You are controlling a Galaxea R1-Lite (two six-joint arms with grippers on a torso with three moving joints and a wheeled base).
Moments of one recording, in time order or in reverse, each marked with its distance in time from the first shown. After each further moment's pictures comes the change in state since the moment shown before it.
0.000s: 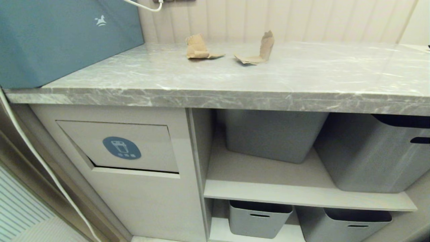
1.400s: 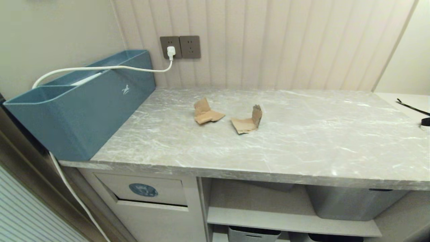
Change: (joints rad) left arm -0.001 -0.022 0.003 -0.006 0.022 -0.058; right arm 0.000 0.000 0.000 0.004 -0.001 0.013
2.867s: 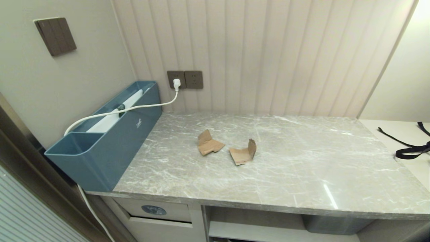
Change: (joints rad) left arm 0.000 0.000 0.000 0.000 0.000 -0.016; right arm 0.000 0.000 0.000 -0.001 -0.003 0.019
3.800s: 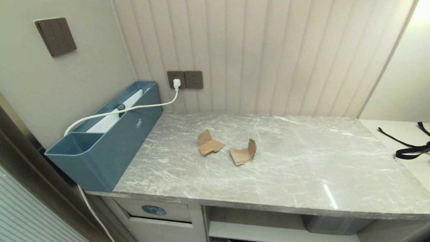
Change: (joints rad) left arm 0.000 0.000 -0.008 -0.012 -0.003 0.003; right arm 0.000 0.000 0.000 -0.001 -0.003 0.022
